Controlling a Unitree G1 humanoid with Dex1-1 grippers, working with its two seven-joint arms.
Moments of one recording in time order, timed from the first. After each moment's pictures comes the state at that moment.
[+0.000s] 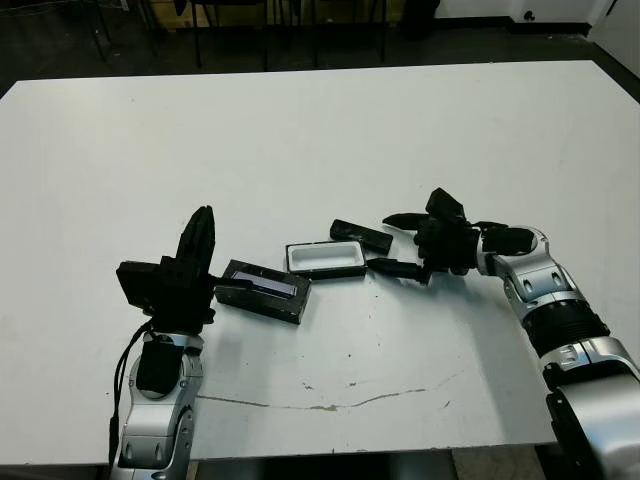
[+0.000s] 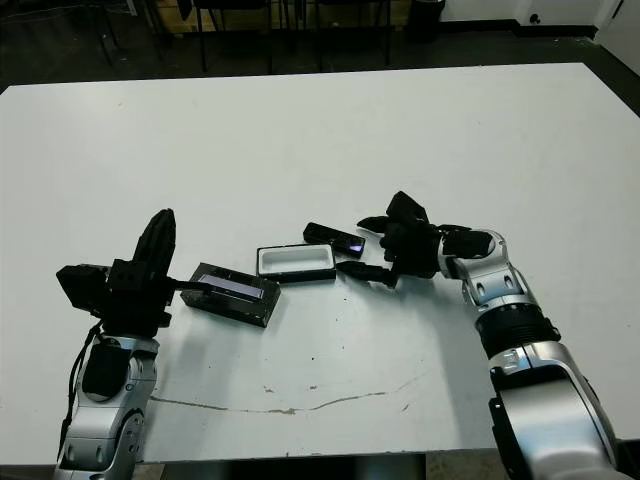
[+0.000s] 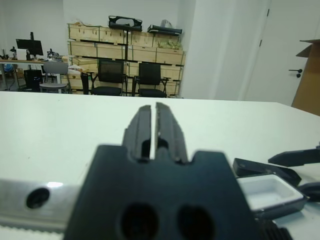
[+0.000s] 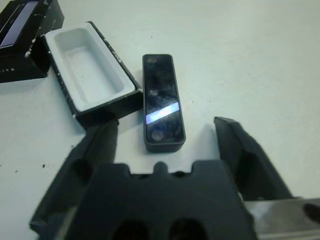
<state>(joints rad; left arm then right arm) 0.12 0.06 -0.02 -0.19 -0.11 -0.19 -0.10 -0.64 -0.43 0.22 0.74 0.05 0.00 1.04</state>
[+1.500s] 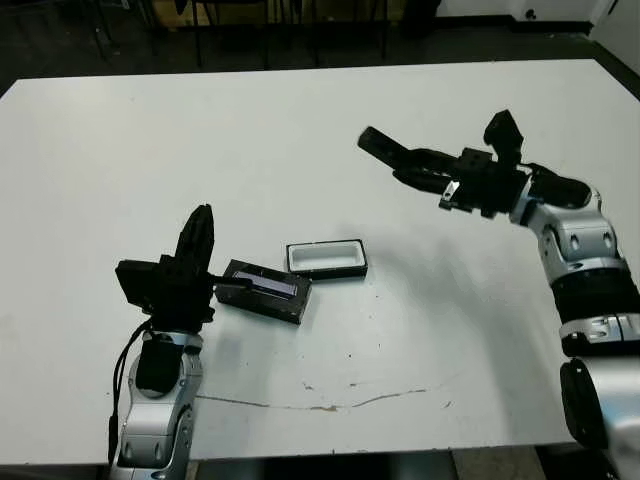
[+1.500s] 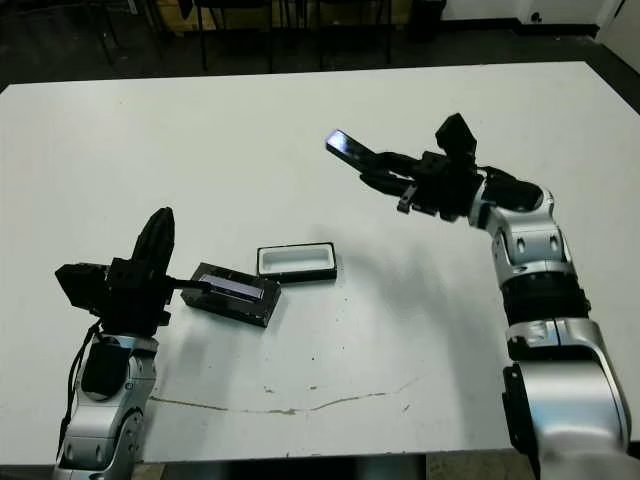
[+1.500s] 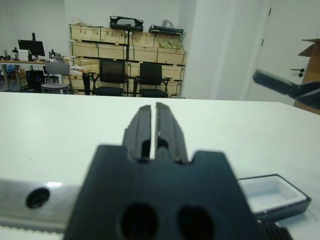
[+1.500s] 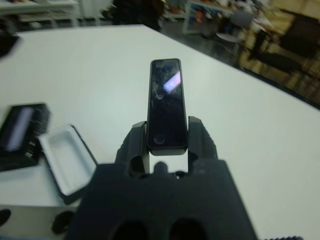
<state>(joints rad) 0.11 0.06 -0.02 -0.20 -0.10 -0.18 -0.09 -0.77 -0.48 0.05 0.54 0.22 0.19 1.12</state>
